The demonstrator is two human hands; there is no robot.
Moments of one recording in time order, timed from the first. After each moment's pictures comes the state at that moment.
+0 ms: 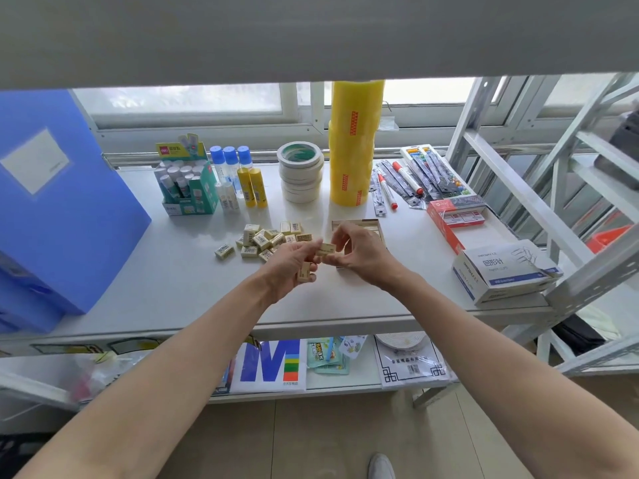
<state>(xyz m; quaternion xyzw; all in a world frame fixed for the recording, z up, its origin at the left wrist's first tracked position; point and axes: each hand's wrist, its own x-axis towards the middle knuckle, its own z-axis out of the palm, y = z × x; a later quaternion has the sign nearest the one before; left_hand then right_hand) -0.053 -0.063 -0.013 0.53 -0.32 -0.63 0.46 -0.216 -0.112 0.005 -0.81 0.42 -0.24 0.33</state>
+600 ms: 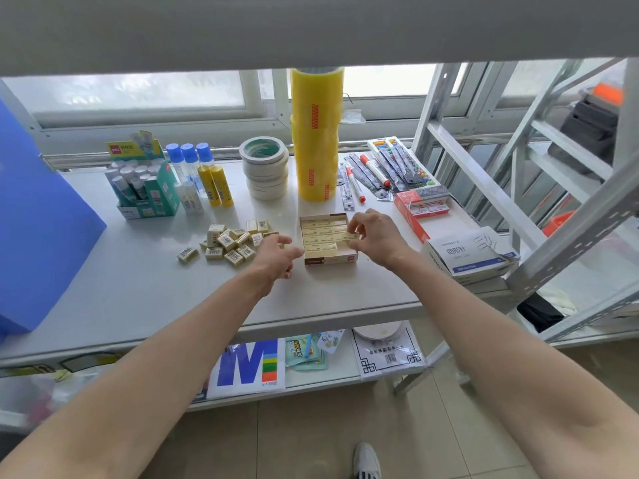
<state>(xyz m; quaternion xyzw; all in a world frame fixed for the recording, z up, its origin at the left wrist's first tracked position) -0.082 -0.087 -0.022 0.68 -0.35 -0.50 0.40 -0.281 -0.155 -0.001 -0.80 0.54 -0.17 0.20</state>
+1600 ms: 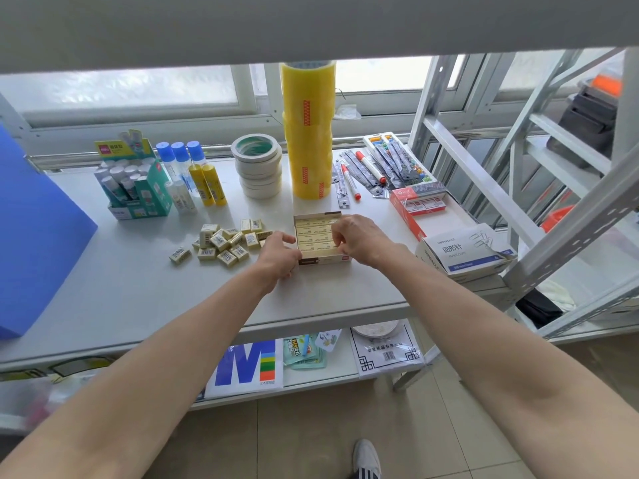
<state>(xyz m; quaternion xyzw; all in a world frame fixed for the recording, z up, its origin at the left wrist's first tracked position) -0.100 -0.098 -0.021 0.72 -0.40 -0.45 0.34 -0.264 -0.163 -0.007 -0.87 0.49 -0.04 0.12</state>
